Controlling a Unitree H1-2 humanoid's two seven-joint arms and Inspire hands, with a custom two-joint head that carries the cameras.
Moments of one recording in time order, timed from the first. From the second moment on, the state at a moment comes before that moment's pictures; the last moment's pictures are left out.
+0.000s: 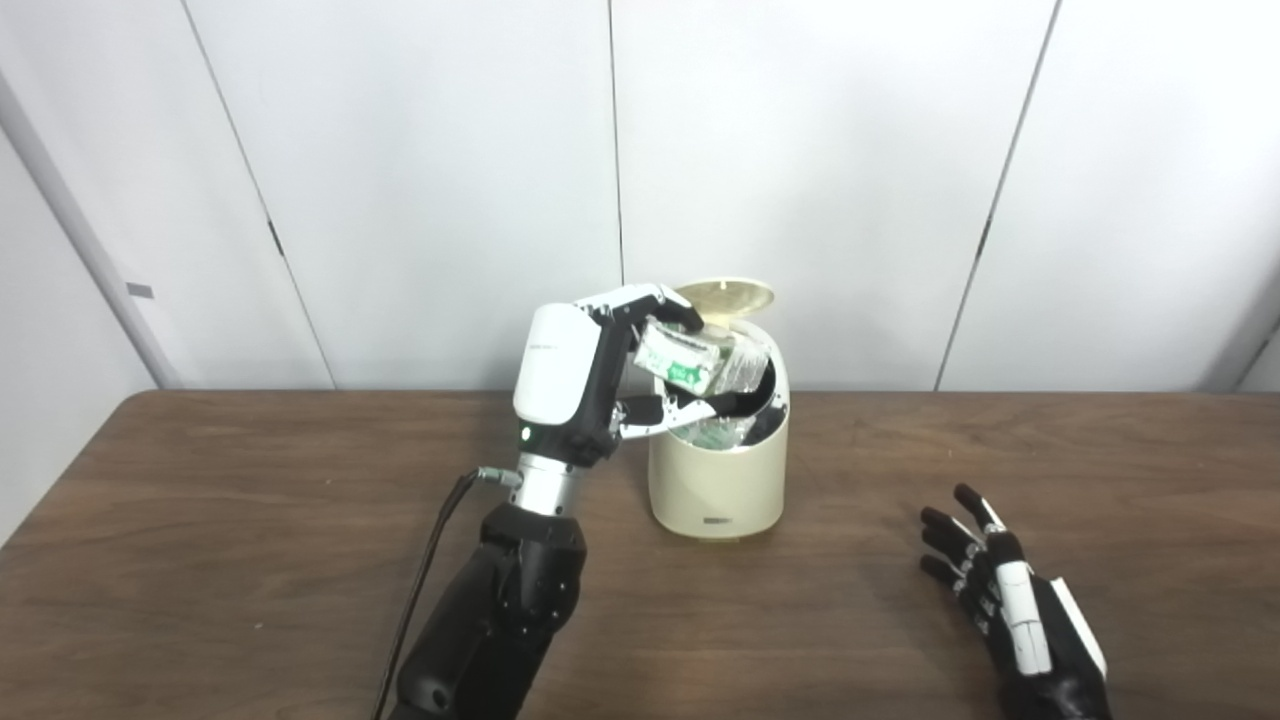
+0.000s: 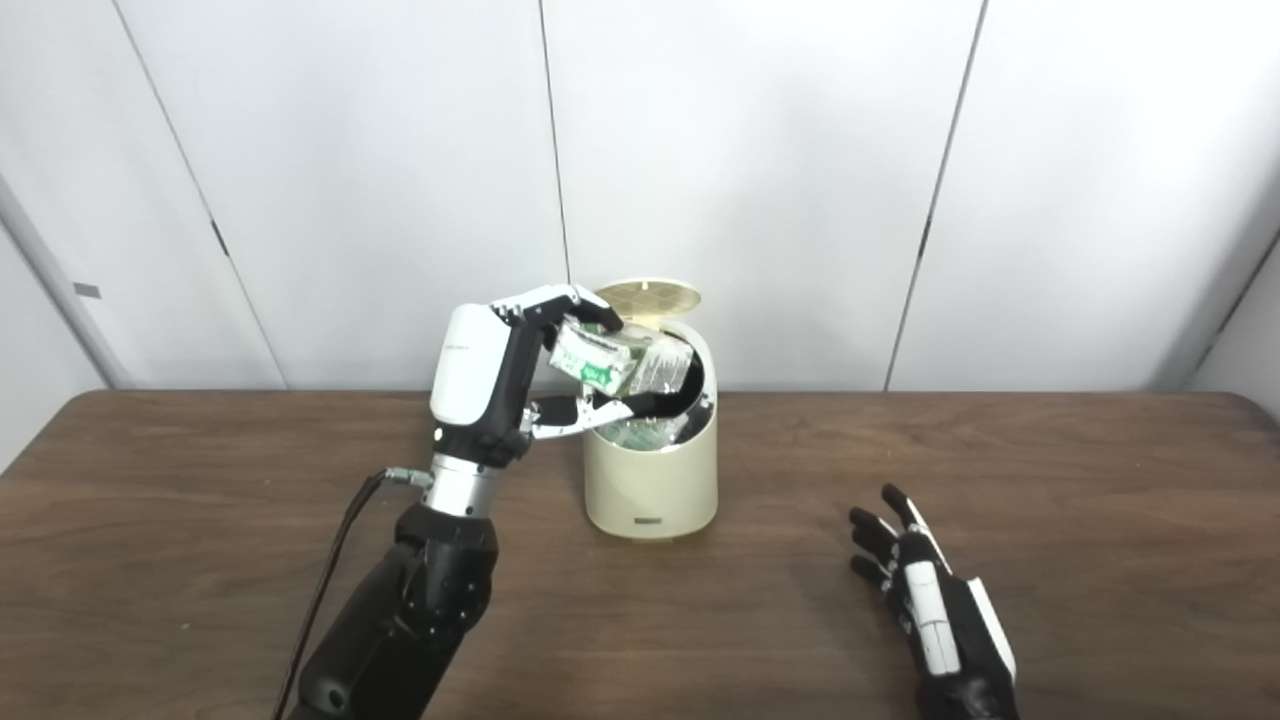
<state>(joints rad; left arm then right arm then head) -0.58 0.08 -0.23 0.32 0.79 -0.33 0.50 -0.01 -0.12 -0.05 -0.15 0.10 0.12 0.03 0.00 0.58</state>
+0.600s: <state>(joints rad) -0.62 0.12 -0.27 0.35 0.87 -0.33 0.51 -0.01 -0.12 -0.05 -0.16 0.10 0.13 0.04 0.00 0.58</state>
